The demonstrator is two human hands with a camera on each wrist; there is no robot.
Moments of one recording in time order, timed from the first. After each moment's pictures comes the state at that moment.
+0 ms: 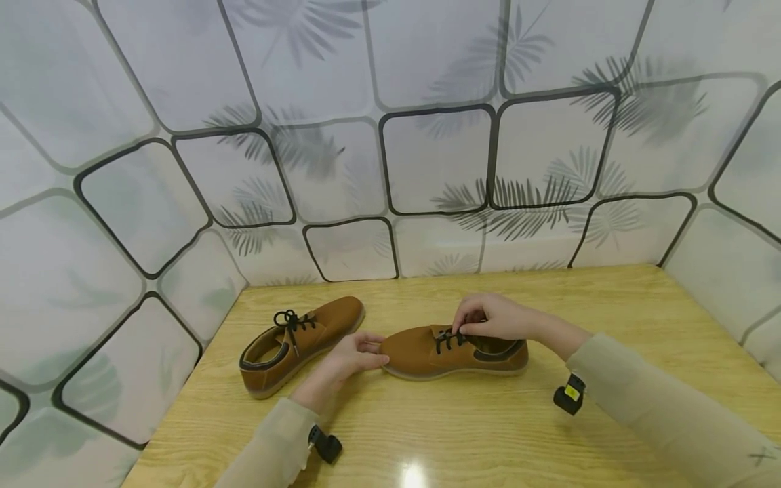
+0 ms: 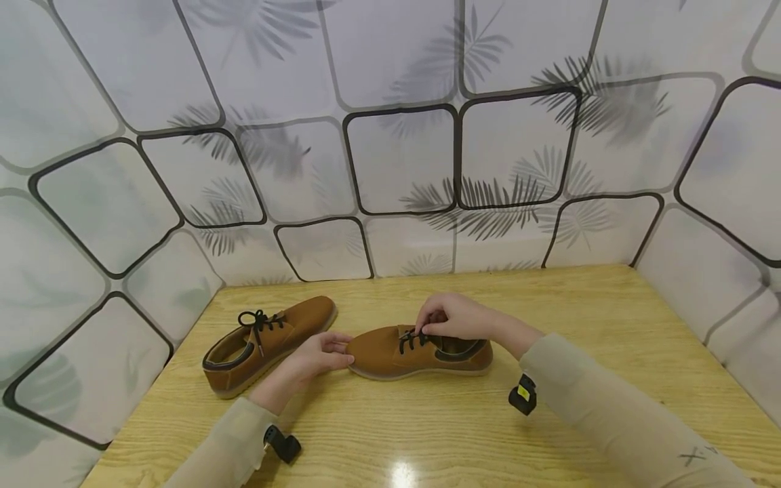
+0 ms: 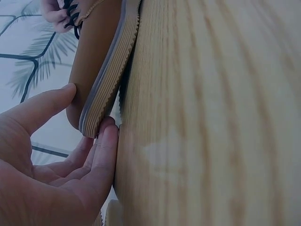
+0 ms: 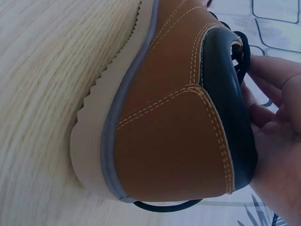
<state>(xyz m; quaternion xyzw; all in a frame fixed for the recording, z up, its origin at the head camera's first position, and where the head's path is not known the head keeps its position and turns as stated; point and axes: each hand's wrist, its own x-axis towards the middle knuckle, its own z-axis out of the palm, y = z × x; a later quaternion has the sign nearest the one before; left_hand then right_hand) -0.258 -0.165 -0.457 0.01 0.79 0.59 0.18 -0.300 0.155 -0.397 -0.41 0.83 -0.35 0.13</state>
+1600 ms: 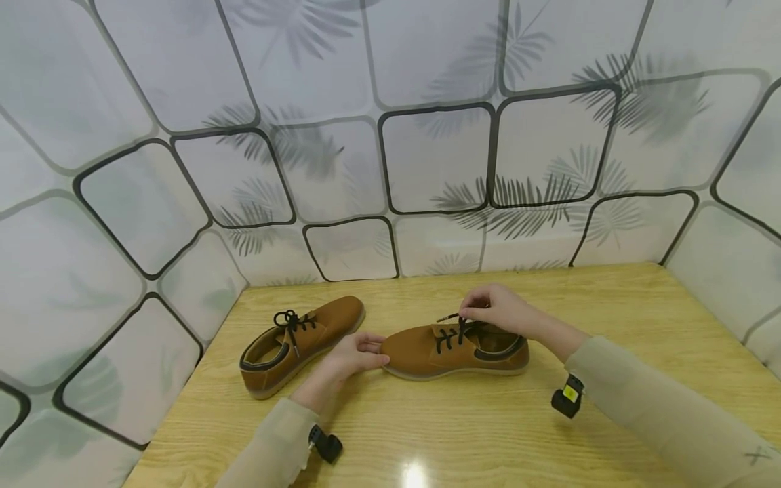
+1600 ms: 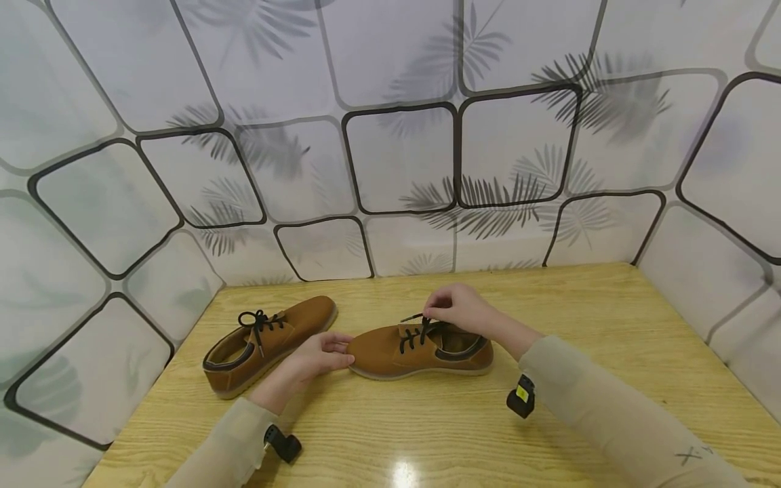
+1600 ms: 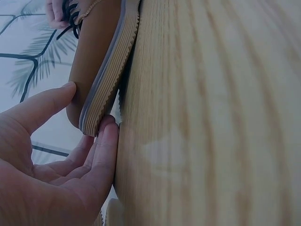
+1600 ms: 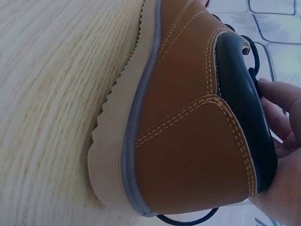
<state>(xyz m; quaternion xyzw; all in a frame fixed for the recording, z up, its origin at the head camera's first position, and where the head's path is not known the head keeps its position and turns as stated) -0.258 -0.165 -0.456 0.02 0.80 0.58 0.18 -0.304 0.156 -0.403 -0.27 0.86 -0.42 0.09</state>
